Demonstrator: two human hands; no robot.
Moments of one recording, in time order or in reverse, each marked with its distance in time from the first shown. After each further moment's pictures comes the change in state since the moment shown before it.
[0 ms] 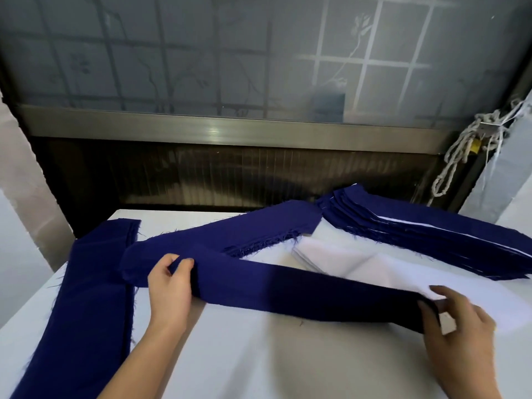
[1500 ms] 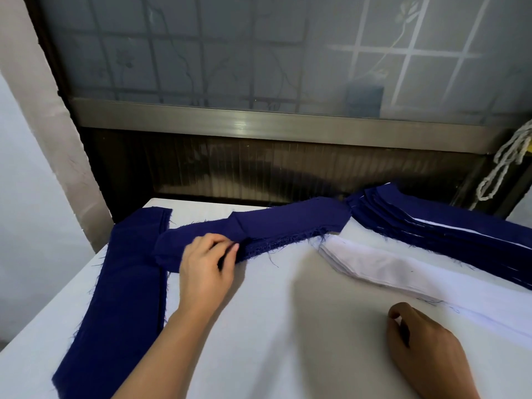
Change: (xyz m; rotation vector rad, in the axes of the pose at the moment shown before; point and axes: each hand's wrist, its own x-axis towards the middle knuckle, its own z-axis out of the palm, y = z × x) left_hand 0.010 -0.004 -0.005 0.807 0.015 0.868; right_hand -0.026 -0.062 0.021 -0.197 -0.503 -0.146
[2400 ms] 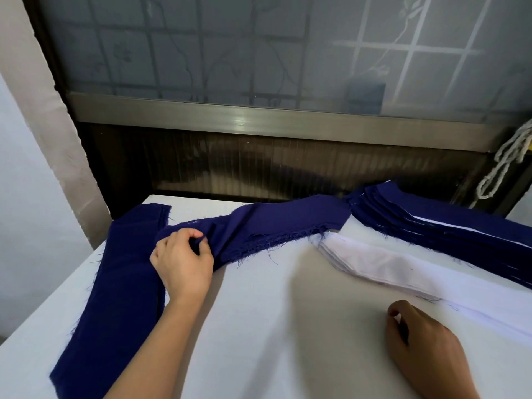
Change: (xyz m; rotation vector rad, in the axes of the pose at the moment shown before) left_hand 0.012 -0.013 -0.002 0.126 0.047 -0.540; right_hand 0.000 0.002 0.000 0.020 0.005 -0.027
